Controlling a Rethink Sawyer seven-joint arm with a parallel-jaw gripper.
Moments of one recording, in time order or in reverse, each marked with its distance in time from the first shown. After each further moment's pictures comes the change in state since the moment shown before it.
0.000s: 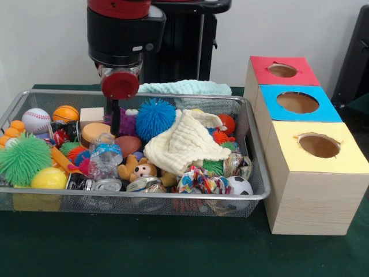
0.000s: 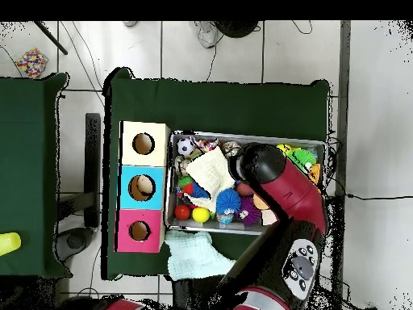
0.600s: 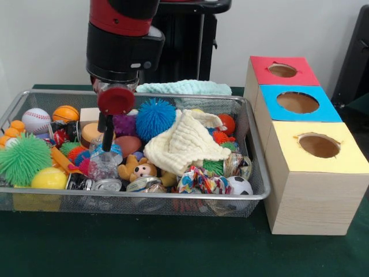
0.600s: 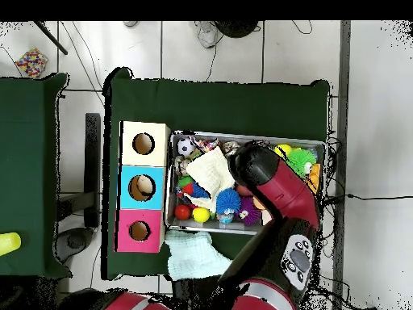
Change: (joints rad) arm -0.013 0.018 0.051 0.019 0.000 -0.179 0.000
